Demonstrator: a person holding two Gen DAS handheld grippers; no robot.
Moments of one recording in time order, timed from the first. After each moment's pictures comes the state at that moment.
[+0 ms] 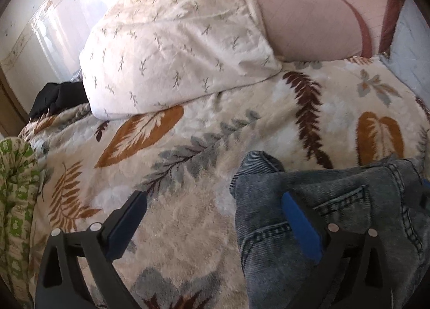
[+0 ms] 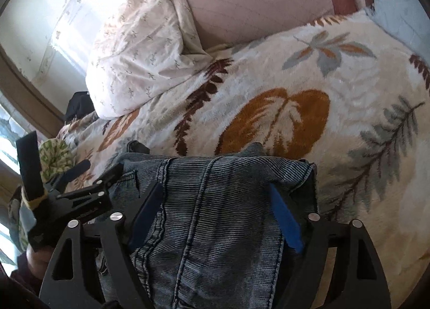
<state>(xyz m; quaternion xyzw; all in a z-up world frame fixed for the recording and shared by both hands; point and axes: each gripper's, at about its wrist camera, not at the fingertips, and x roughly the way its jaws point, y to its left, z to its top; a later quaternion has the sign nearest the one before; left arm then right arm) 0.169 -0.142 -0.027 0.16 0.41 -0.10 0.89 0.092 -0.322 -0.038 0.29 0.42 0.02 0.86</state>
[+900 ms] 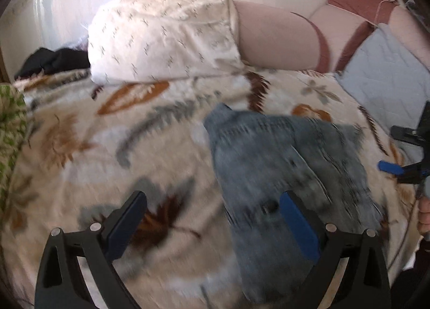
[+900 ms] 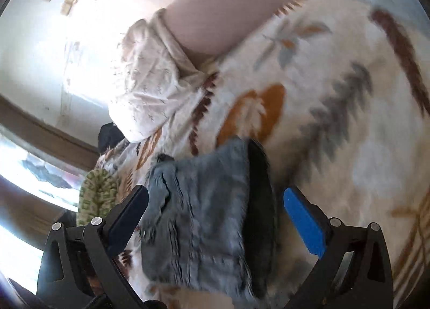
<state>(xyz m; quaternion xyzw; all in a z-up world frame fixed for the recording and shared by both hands) 0.069 -0.079 0.007 0.05 0.43 -0.21 0.87 0.014 -0.395 -0.019 0.45 0.40 0.07 0.80</state>
